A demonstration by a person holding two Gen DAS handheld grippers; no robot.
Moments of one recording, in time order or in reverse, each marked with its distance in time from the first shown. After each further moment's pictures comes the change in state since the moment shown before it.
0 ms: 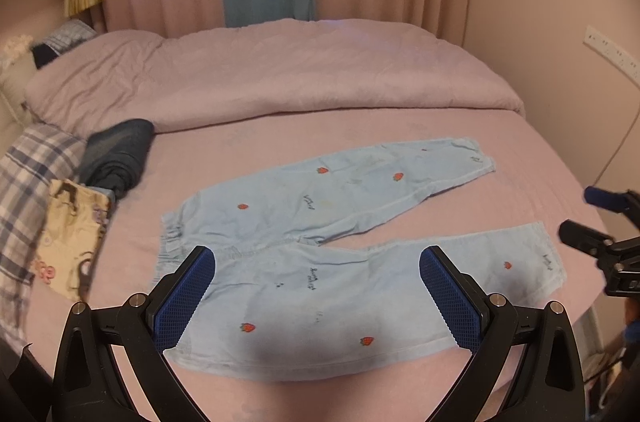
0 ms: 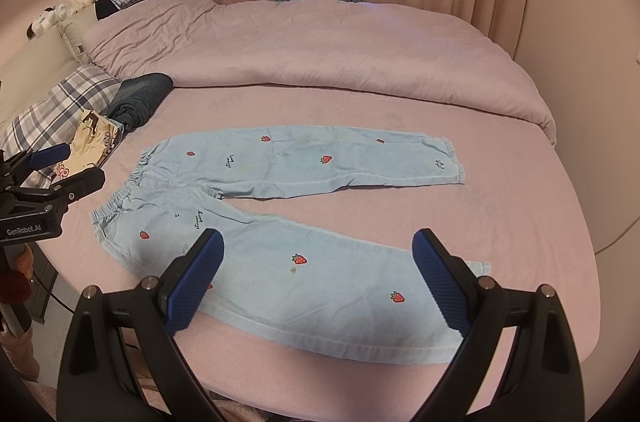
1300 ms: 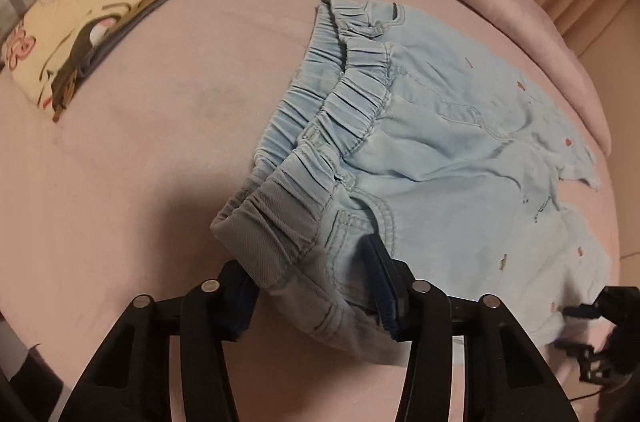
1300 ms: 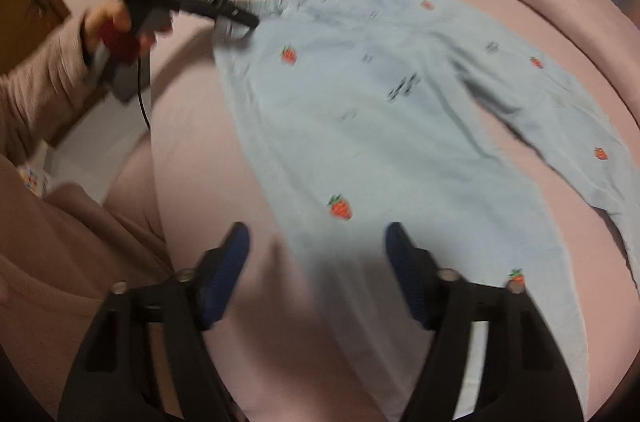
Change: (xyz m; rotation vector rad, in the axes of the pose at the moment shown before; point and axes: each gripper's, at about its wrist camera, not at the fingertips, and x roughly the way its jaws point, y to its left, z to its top) left arm 0.129 0.222 -0.150 -0.453 0.345 0.030; right arm 0.153 0.139 -0.098 -0.694 0.350 0.551
